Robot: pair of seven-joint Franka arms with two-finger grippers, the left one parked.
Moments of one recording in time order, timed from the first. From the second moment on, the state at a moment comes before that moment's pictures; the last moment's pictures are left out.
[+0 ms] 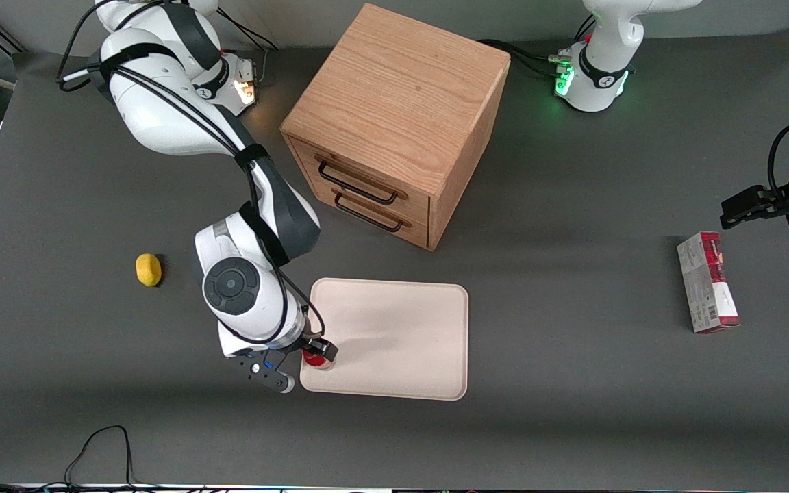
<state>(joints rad) 0.35 0.93 0.15 -0.89 -0.15 1.90 0.94</state>
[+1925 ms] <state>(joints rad) 0.17 -0.17 -0.07 -1.87 0.00 1.61 0.07</state>
